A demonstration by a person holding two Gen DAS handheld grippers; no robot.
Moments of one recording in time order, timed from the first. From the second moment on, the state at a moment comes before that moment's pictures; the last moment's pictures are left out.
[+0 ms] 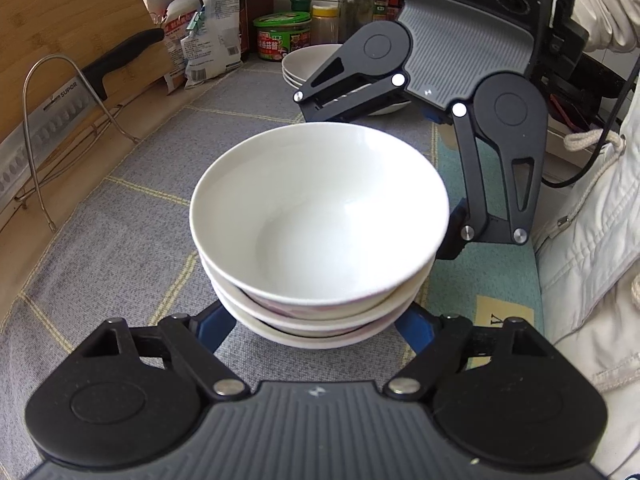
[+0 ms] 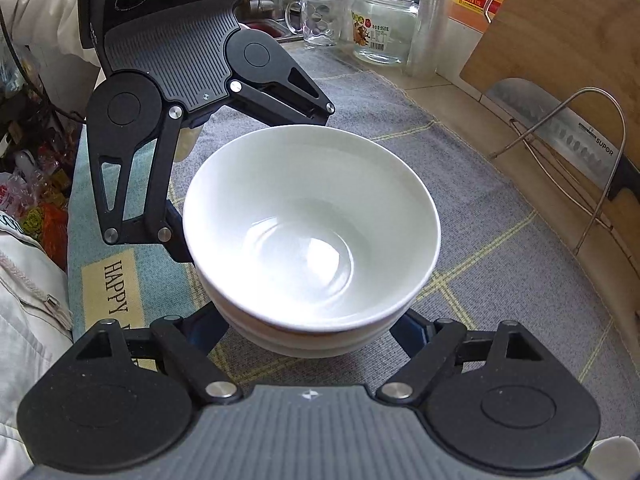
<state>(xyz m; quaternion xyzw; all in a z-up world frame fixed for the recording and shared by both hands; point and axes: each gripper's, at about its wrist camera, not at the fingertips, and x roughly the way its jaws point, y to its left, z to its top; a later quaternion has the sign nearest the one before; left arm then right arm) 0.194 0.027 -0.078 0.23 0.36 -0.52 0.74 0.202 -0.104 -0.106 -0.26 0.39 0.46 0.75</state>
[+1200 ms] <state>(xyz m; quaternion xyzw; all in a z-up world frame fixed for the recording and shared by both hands) 0.195 0.019 -0.074 0.24 0.37 -0.53 0.72 0.195 -0.102 -0.098 -0.26 0.40 0.45 0.76</state>
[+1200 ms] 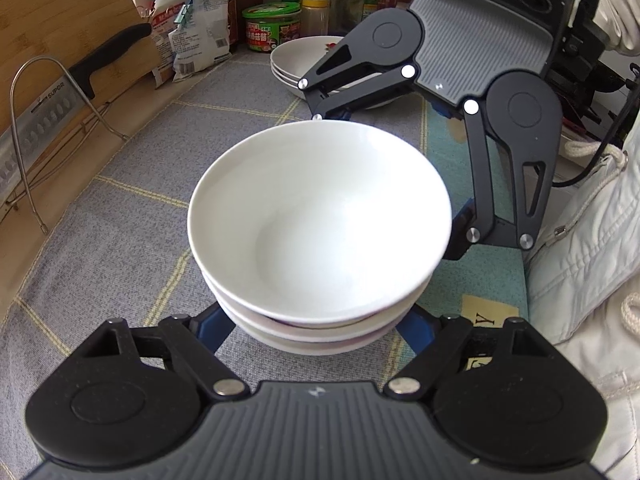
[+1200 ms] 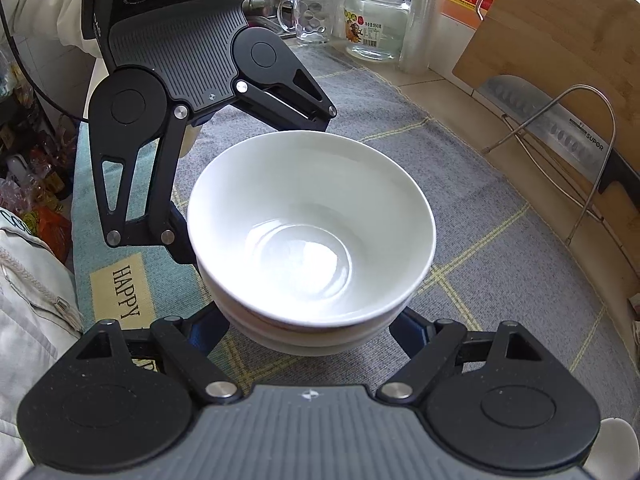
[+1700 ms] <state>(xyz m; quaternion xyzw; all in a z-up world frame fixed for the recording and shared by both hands) 0.190 -0.007 -0.060 0.28 0.36 -0.53 0.72 0.183 -0.122 -0.082 -0.25 0.39 0.42 0.78</state>
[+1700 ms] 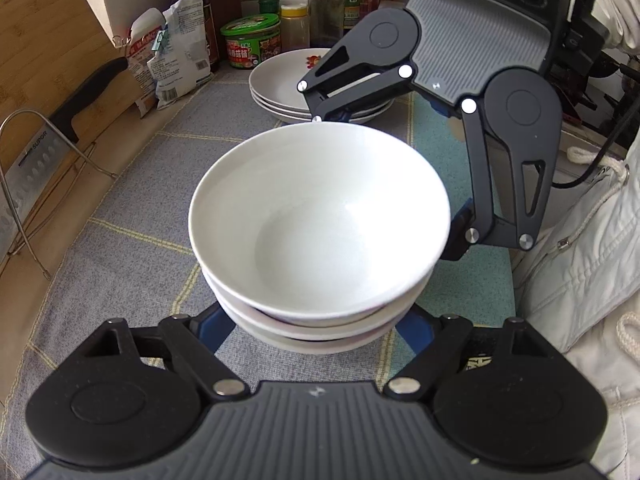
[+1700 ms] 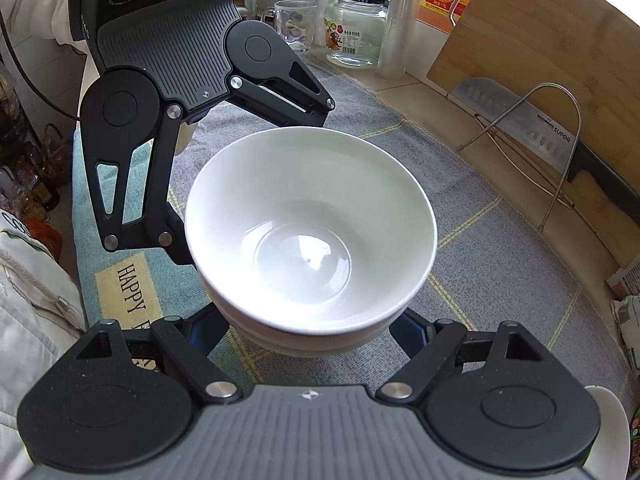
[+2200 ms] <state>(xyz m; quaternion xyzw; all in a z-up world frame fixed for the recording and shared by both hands) 0.180 -0.095 -0.041 0.28 0.34 -0.53 0.73 0.176 -0.209 -0.058 -0.27 0.38 0.42 0.78</state>
